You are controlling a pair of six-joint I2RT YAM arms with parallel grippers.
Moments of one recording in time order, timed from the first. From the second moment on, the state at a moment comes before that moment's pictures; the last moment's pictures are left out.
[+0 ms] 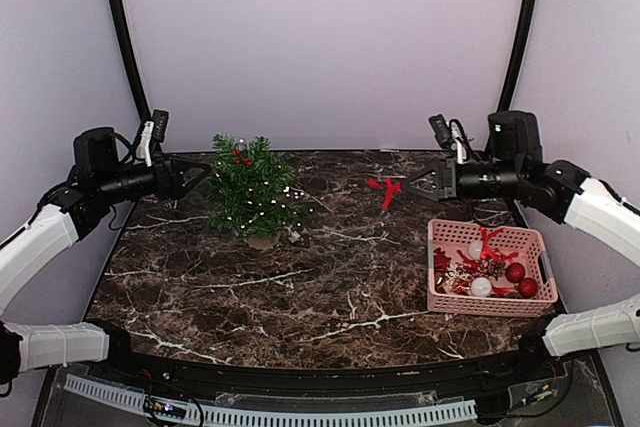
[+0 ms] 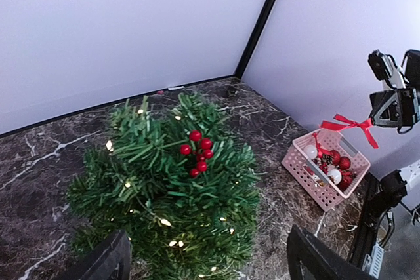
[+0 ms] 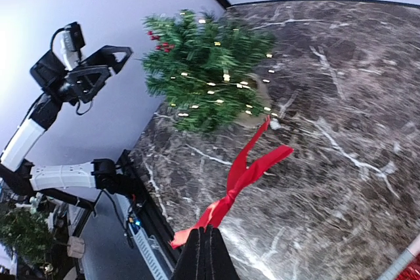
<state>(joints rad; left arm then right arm) -0.19 0.98 0.81 -0.12 0.62 -0.15 0.56 1.03 0.96 -0.36 -0.54 0.54</state>
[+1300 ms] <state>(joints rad) 0.04 1.05 0.75 0.07 0.88 -0.39 0.98 2.14 2.15 -0.46 -0.54 0.00</state>
